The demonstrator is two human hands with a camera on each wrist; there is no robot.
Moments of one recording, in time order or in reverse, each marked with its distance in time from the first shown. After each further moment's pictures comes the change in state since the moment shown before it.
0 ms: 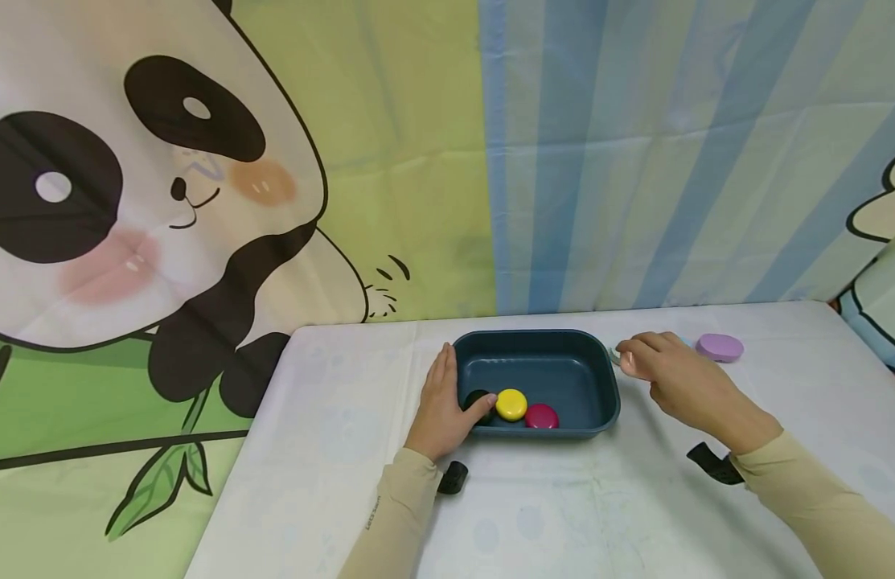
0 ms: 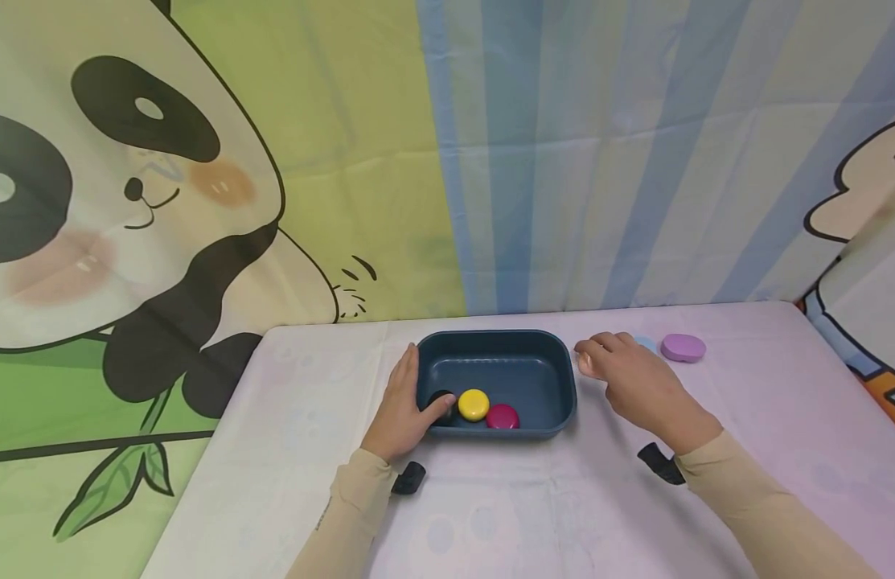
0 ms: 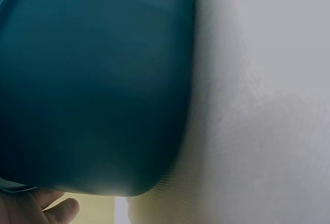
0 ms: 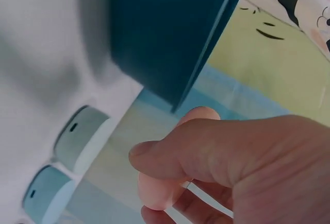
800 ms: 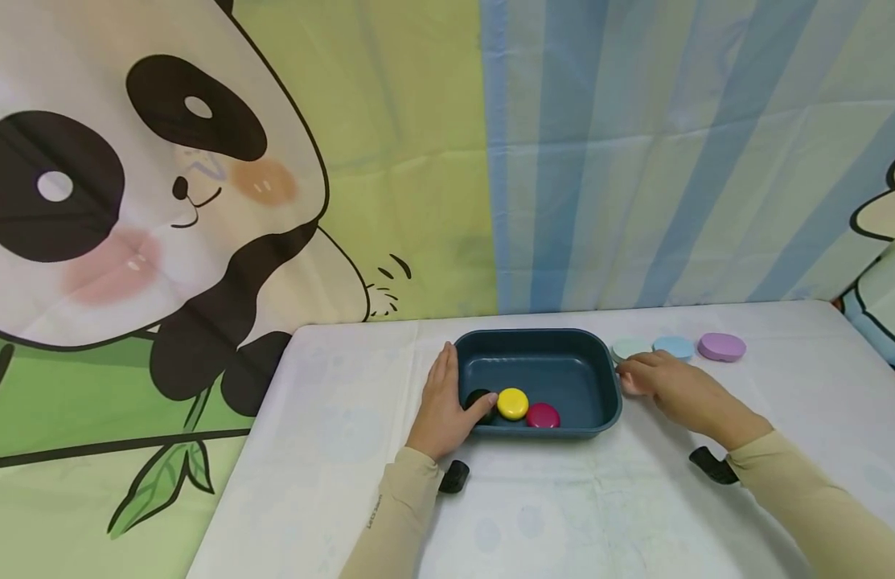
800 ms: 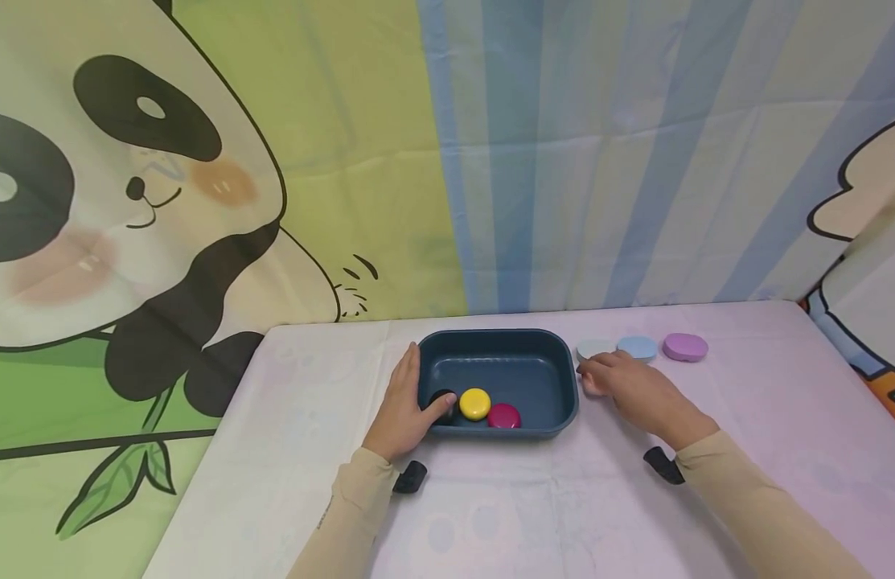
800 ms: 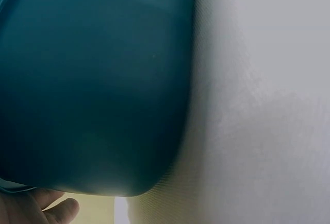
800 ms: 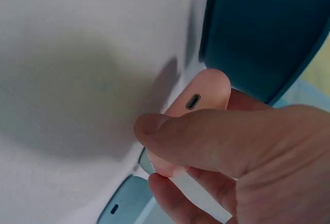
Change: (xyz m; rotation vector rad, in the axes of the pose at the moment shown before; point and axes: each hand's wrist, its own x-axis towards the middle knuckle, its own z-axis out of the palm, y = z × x) left_hand 0.000 0.001 0.000 -0.007 -0.004 -0.004; right_hand -0.017 0.031 0.038 0.077 -0.115 -0.005
